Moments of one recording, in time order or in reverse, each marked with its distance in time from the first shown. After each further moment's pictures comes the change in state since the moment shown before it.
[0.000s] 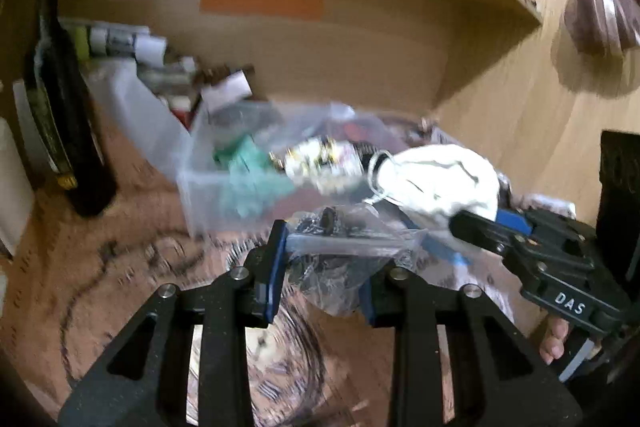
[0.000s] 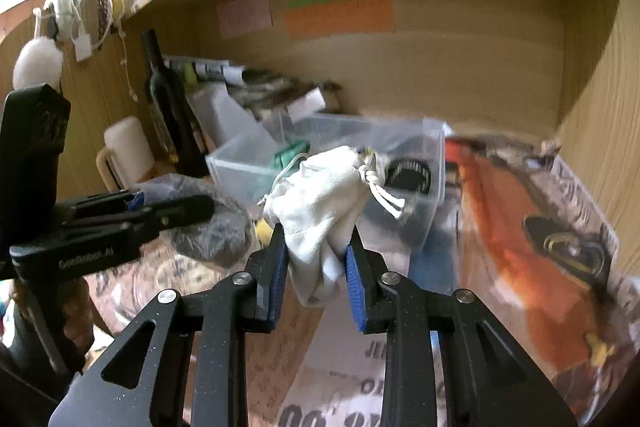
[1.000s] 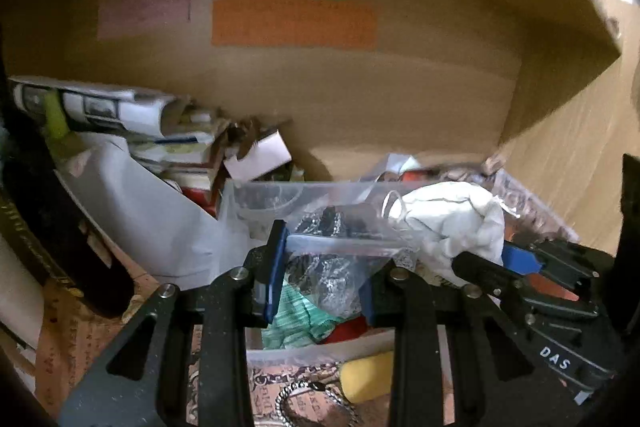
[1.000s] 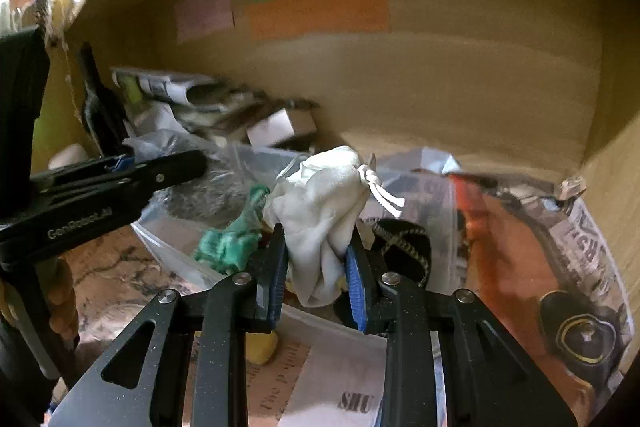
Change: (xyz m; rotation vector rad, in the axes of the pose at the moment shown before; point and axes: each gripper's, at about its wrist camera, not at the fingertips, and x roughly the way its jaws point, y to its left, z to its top) left arm 0.092 0.027 0.081 0.031 -0.001 0.153; right arm 0.091 -0.027 0.054 -0.004 0.051 -0.044
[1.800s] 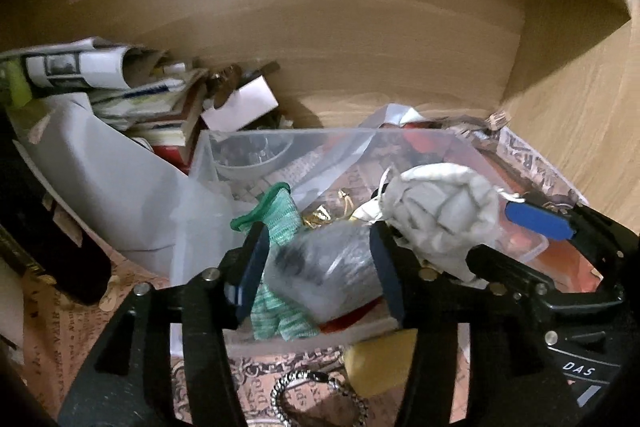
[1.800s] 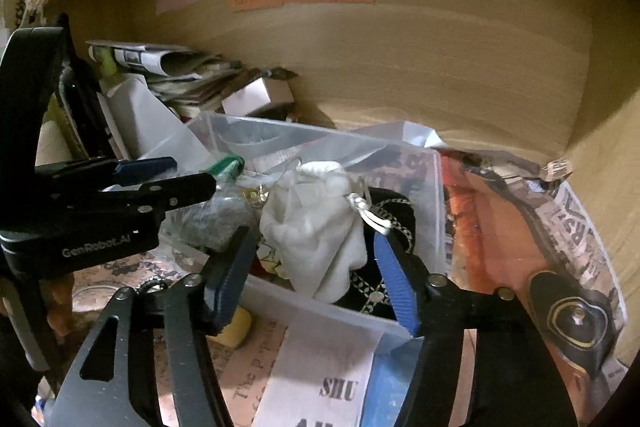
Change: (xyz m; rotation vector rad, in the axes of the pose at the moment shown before) left arm 0.023 -0.004 -0.018 0.029 0.113 -0.030; right arm 0.001 -0.002 -0.010 -0.005 0.047 -0.080
